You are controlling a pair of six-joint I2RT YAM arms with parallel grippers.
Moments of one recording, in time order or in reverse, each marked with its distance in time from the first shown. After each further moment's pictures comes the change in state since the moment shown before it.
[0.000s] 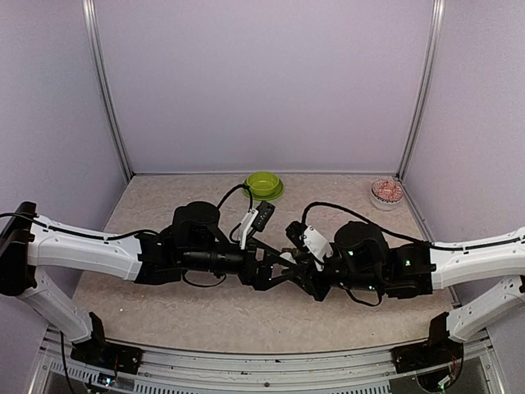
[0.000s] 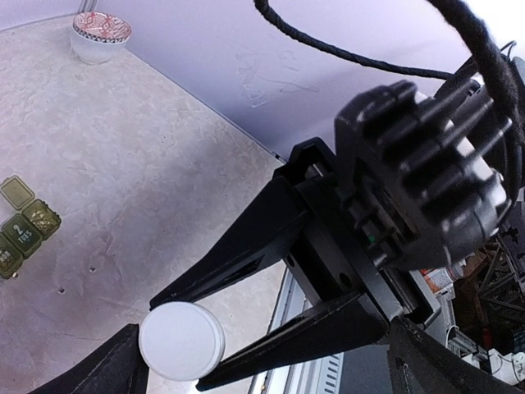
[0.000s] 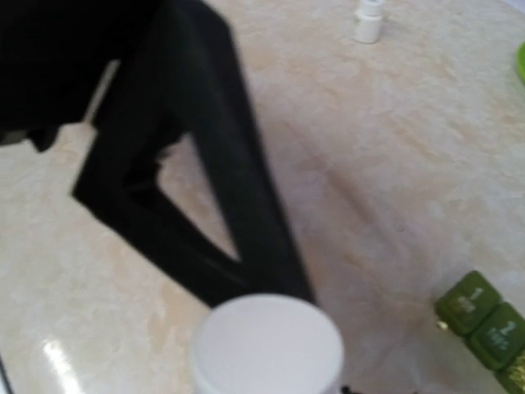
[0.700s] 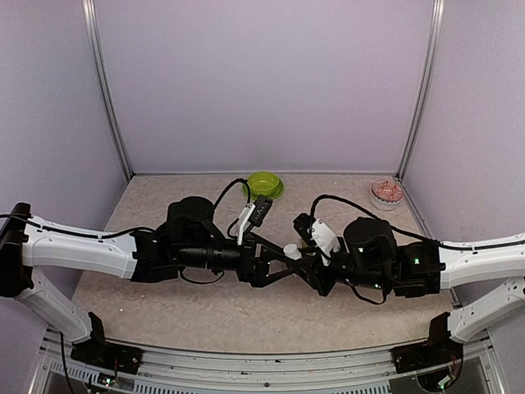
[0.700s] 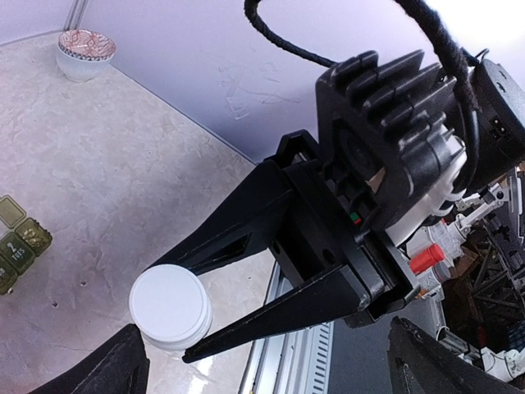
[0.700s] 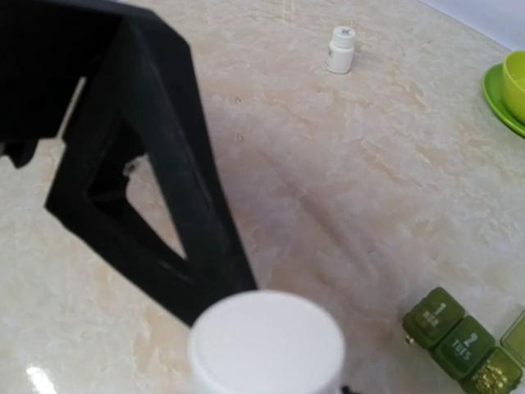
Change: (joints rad) left arm 0.004 -0.028 0.008 0.010 0.029 0.001; right arm 0.003 -0.057 -0.001 -0.008 0.054 0.001
